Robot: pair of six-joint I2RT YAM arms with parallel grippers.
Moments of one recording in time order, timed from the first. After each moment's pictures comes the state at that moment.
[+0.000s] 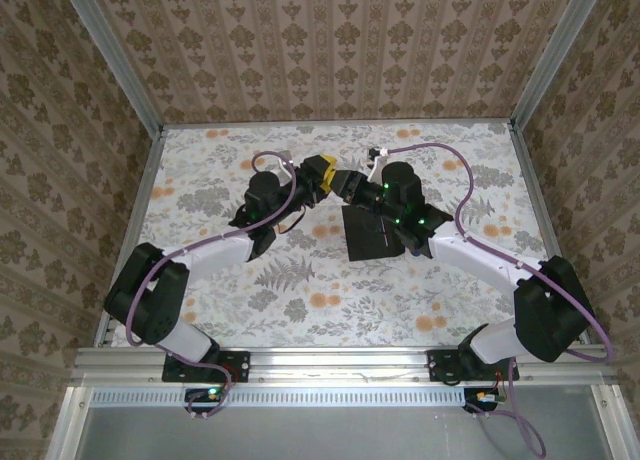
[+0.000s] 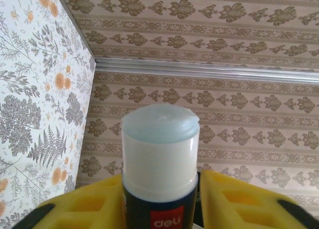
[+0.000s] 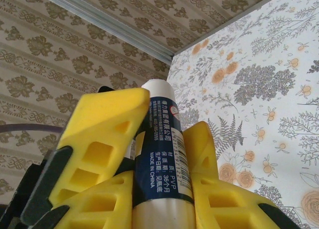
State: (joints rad) left arm -0.66 1.54 0.83 0.73 0.27 -1.64; right arm 0.59 1.42 0.95 0.26 -0.19 0.95
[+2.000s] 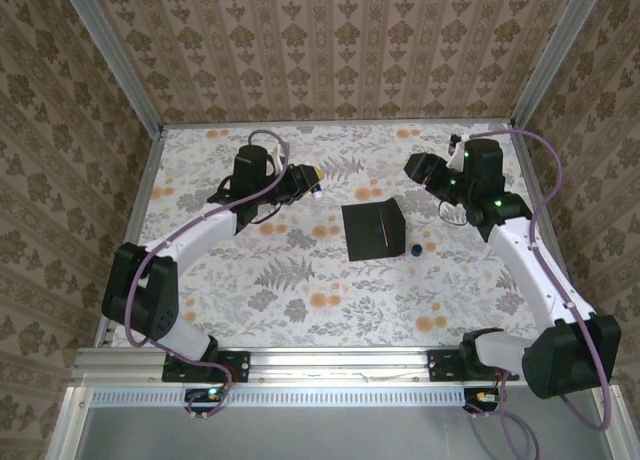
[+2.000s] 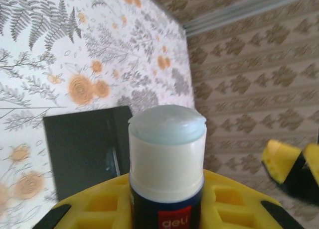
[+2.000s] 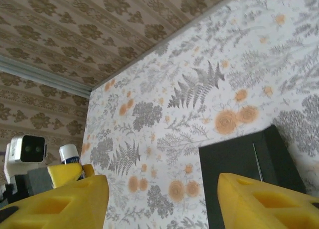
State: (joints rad) left arm -0.48 1.54 1.04 0.05 0.57 -0.92; right arm 0.10 1.22 1.07 -0.37 -0.36 0.69
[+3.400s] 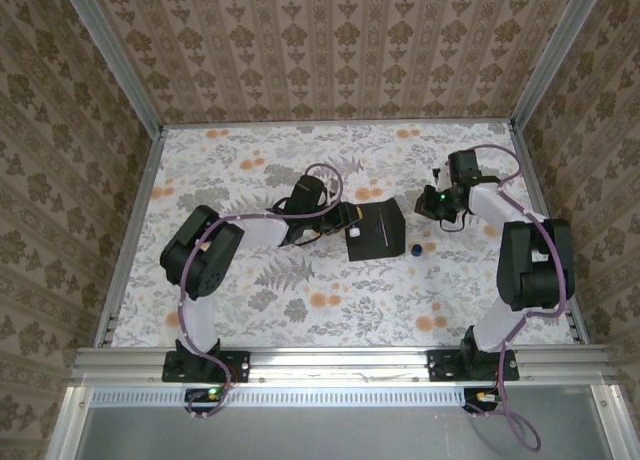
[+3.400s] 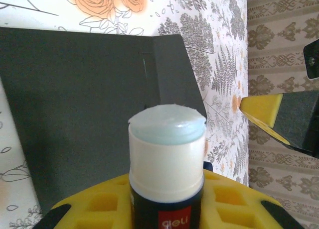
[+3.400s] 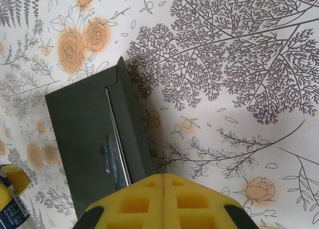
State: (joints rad) left arm -0.70 1.92 1.05 0.28 0.49 -0.98; right arm -0.01 1.69 1.10 -0.54 -0.40 0.35
